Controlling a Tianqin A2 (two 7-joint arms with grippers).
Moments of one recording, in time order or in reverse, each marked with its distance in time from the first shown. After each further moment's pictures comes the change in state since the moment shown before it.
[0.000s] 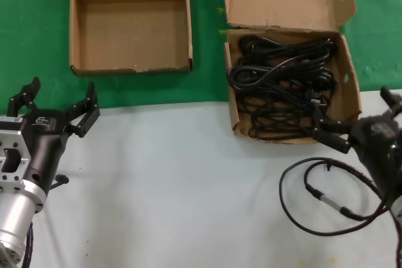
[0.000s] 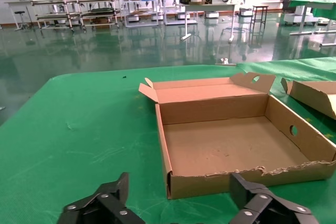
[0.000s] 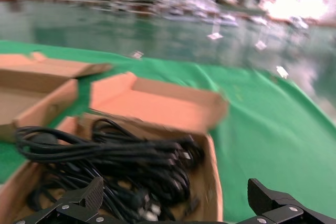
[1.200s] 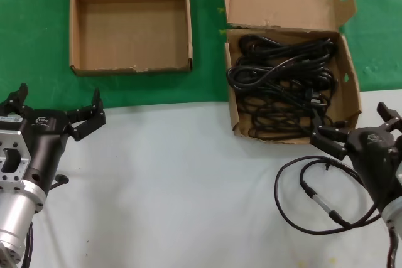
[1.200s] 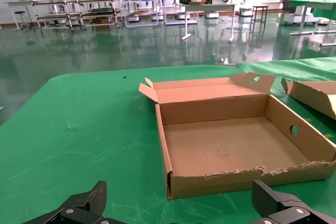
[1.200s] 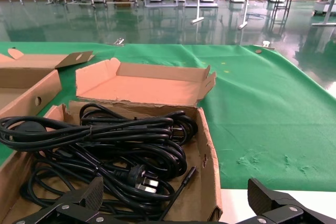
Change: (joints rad) left arm 0.000 0.000 0.000 0.000 0.000 0.000 0.000; right arm 0.002 -0.011 -0.041 -0.039 0.016 0.076 0.069
